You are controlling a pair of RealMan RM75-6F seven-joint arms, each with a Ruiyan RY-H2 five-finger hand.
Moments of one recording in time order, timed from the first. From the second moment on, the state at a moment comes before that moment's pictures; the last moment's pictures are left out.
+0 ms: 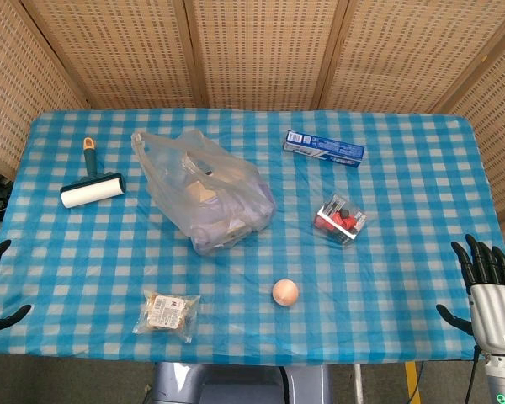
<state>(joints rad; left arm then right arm) 0.00 -0.96 -0.01 -1.83 1.57 1.58 0.10 0.01 -1.03 0.08 -1.88 -1.54 1.59 -0.24</state>
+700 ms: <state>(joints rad) -0.23 -0.96 -0.09 -1.80 1.58 1.33 -0.48 0.03 -1.04 0.11 -1.86 -1.44 1.54 -0.26</state>
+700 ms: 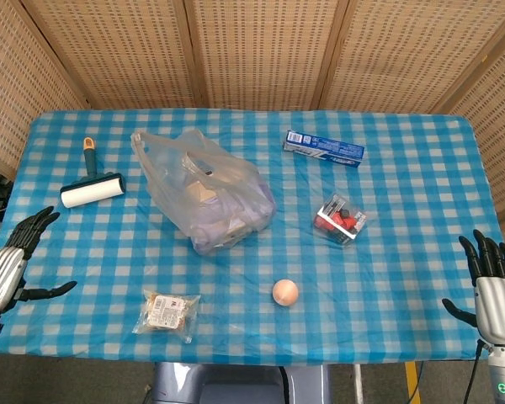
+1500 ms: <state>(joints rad) -0.72 -0.97 -0.37 -1.83 1.24 0.75 -1.34 0.05 -1.03 0.15 -1.83 -1.31 1.49 -0.21</state>
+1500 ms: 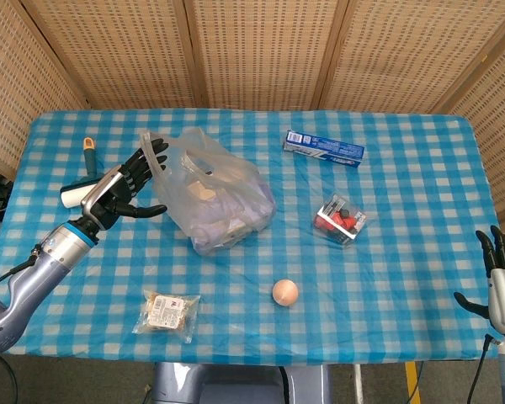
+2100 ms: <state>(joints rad) -0.74 -1.06 -0.40 -1.83 1.33 0.77 -1.29 0.05 -1.01 0.16 -1.82 -1.30 1.49 -0.17</state>
